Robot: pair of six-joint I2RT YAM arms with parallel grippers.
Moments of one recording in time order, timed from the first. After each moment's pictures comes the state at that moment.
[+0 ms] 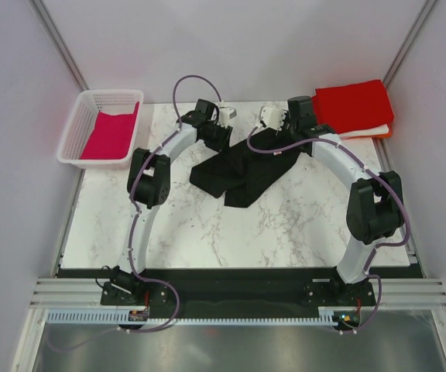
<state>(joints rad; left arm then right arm) -0.38 2.45 2.09 -0.56 0.40 0.15 0.30 1.81 1.47 -0.29 0.23 -1.12</state>
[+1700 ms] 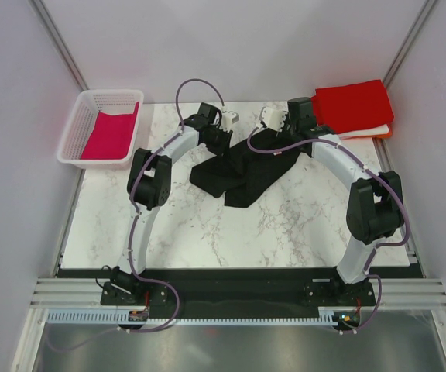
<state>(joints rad) -0.40 2.43 2.02 -0.55 0.40 0.14 0.30 1.81 1.46 -0.29 0.25 -1.10</state>
